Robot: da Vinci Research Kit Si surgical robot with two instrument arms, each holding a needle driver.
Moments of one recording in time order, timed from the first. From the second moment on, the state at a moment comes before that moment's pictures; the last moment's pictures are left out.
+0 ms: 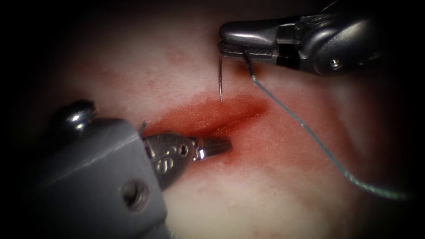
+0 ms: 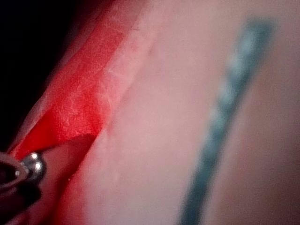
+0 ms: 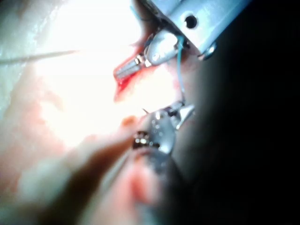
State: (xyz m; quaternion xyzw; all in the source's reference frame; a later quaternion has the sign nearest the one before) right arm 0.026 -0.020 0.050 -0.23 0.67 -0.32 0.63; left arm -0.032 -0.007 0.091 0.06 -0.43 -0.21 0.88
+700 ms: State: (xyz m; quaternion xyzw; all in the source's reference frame) right arm 0.026 -0.022 0.051 -0.19 0.68 -0.34 0.62; left arm -0.032 -0.007 0.091 0.06 -0.43 -0.21 0.88
